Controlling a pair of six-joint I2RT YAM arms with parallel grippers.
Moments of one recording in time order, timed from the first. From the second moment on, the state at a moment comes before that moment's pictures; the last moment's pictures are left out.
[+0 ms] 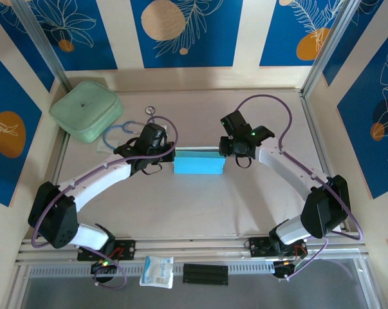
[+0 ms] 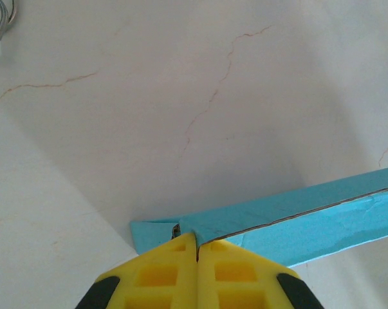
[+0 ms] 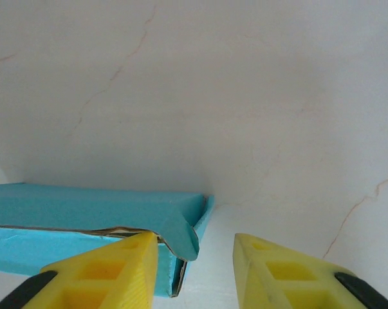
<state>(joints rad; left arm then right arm) -0.63 1.41 1.02 -0.39 0.02 -0.57 0.53 1.46 1.23 -0.84 0.13 0.52</state>
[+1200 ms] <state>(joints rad) -0.63 1.42 1.03 -0.41 0.02 -0.55 0.39 1.41 1.16 -0.76 -0.18 0.29</state>
